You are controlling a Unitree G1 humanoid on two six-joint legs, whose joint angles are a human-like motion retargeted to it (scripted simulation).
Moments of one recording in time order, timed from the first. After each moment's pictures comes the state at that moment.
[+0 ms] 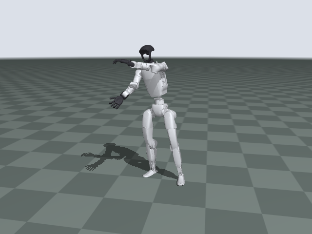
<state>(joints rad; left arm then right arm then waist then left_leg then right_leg) -1.53 0.55 -0.88 0.24 0.04 -0.11 0.14 -1.04 -0.02 0.16 1.20 0.87 -0.12 -0.63 -0.08 0.15 0.13 0.02 0.21 0.39 0.19 -0.19 -0.11 0.07 -0.10 -0.19 0.04 -0.28 0.08</state>
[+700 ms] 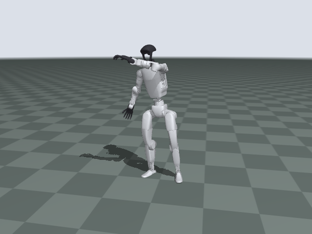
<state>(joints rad) -1.69 0.68 -0.98 0.24 0.03 -0.15 0.15 -0.05 -0.53 -0.14 1.44 0.94 -0.05 -0.43 -0.22 0.08 0.09 0.04 0.12 0.42 0.20 -0.27 -0.08 0.06 -0.15 -0.29 0.03 -0.29 0.14</state>
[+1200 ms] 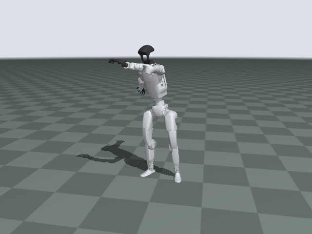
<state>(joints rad) -1.78 0.76 -1.12 0.25 0.10 -0.22 0.27 0.44 -0.85 -0.59 1.50 0.90 -0.02 -0.33 -0.33 0.06 0.17 0.05 0.10 0.50 0.15 -0.27 -0.11 0.01 -0.17 -0.23 0.02 -0.25 0.18</state>
